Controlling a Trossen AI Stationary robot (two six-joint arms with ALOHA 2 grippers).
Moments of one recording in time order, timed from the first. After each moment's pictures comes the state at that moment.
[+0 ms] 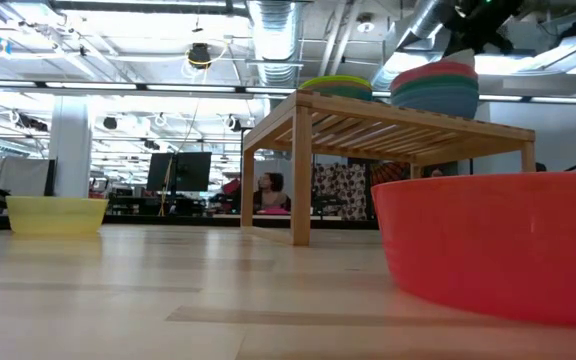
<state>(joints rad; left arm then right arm) -0.05 1.15 1.31 -0.12 -0.35 -0.14 -0.88 0.96 1.19 -0.68 0.16 0.14</state>
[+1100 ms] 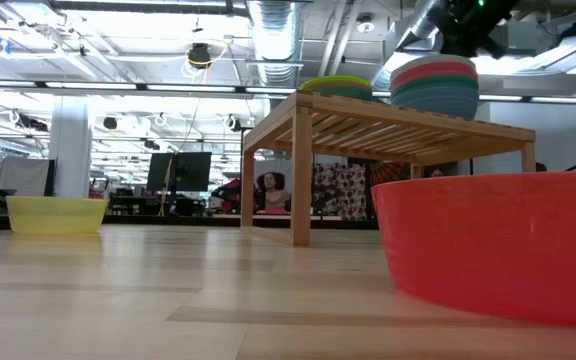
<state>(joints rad) -0.05 1.14 1.31 -0.17 -0.35 -0.05 -0.82 0.99 1.19 -0.68 0.15 0.16</state>
